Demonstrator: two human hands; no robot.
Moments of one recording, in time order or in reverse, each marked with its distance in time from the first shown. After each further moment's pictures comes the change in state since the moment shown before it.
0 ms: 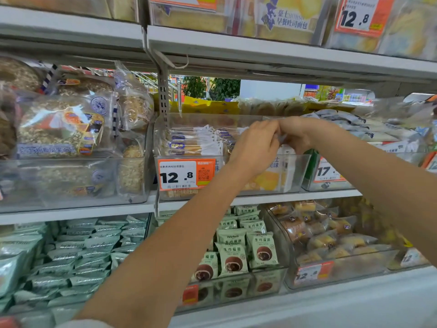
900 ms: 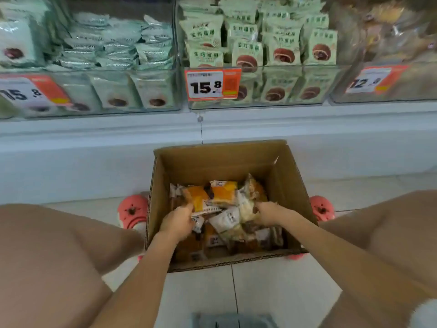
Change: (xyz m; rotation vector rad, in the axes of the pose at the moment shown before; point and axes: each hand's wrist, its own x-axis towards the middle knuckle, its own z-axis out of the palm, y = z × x) left_hand -0.599 -0.008 0.014 0.075 -1.096 -0.985; right_hand -0.154 0.448 0.372 -0.848 -0.725 0.075
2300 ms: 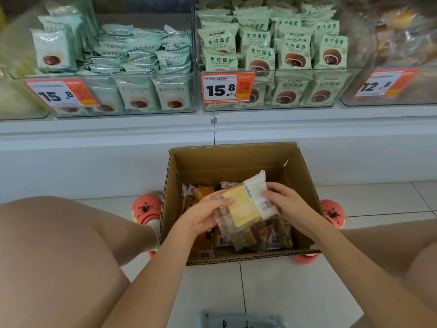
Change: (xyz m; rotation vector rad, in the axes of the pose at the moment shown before) left_hand -0.014 0.048 -0.030 -1.690 -0.432 -0.121; right_hand -0.078 -0.024 -0.021 1.302 0.221 -0.195
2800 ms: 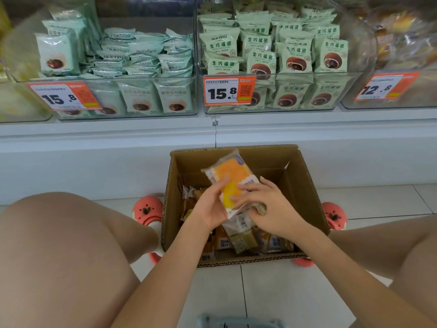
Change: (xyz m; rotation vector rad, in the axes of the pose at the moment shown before) left_hand 0.002 0.011 0.023 -0.345 -0.107 0.079; right_hand -0.016 -0.013 0.032 -0.877 -0.045 -0.753
